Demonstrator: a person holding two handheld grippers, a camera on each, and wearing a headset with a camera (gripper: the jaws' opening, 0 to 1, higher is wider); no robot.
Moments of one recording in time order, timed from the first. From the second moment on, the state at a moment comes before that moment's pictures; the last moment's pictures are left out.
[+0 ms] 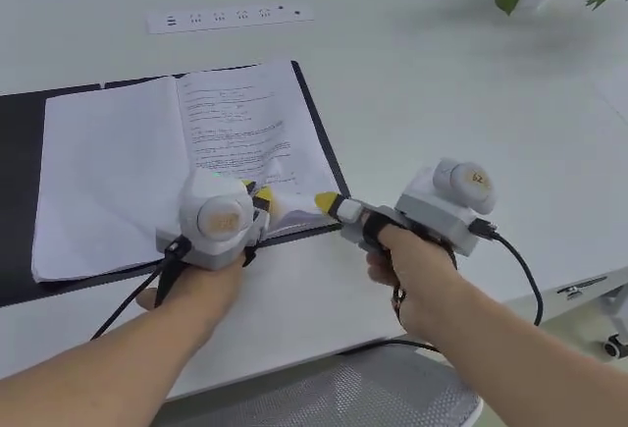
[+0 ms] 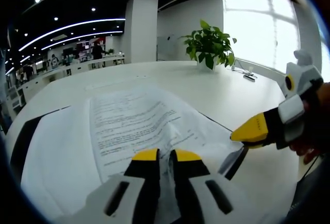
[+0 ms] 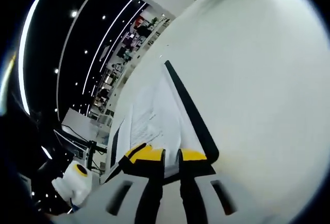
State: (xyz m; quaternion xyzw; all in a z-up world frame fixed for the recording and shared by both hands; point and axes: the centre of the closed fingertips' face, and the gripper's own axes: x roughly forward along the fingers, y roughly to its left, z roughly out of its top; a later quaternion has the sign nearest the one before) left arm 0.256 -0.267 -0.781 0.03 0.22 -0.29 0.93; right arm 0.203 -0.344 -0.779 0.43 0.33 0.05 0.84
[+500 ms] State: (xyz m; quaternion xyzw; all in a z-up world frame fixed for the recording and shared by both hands) left arm 0.255 -0.268 -0.780 0.03 0.23 -0.30 0.93; right arm 0.203 -0.343 -0.771 0.43 0.31 0.04 0.85
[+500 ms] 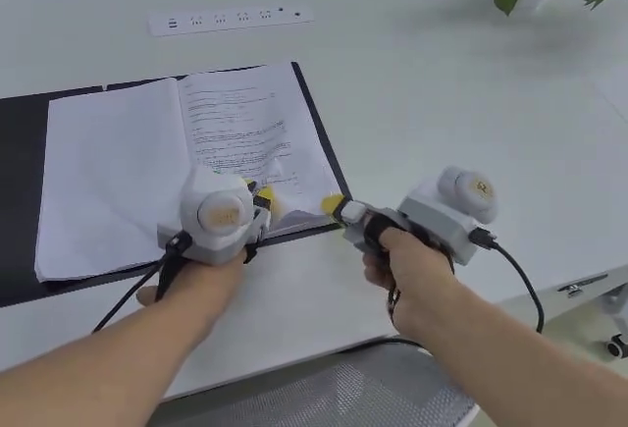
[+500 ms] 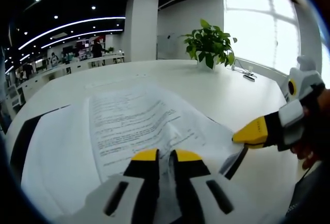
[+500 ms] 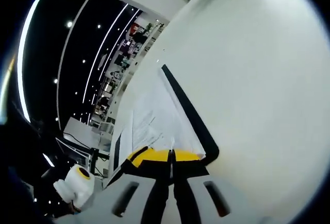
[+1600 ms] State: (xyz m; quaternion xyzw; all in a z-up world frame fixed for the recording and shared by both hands) left arm 0.196 -0.058 -0.679 0.04 0.20 -0.22 0.95; right arm 0.207 -0.173 -0.641 0.29 0.22 0.24 0.90
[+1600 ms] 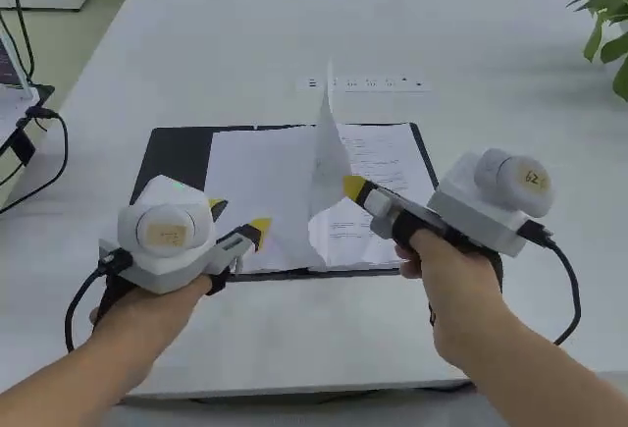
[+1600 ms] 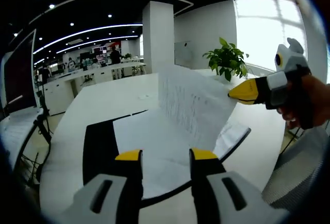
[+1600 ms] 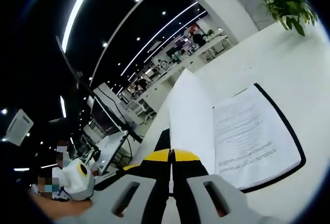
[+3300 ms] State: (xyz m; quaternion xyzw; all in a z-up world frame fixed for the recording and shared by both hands) left arm 0.173 0.041 -0.695 -0.01 0.22 -0.13 0.97; right arm 0.201 -0.015 -0.787 0.18 0.41 0.29 0.84
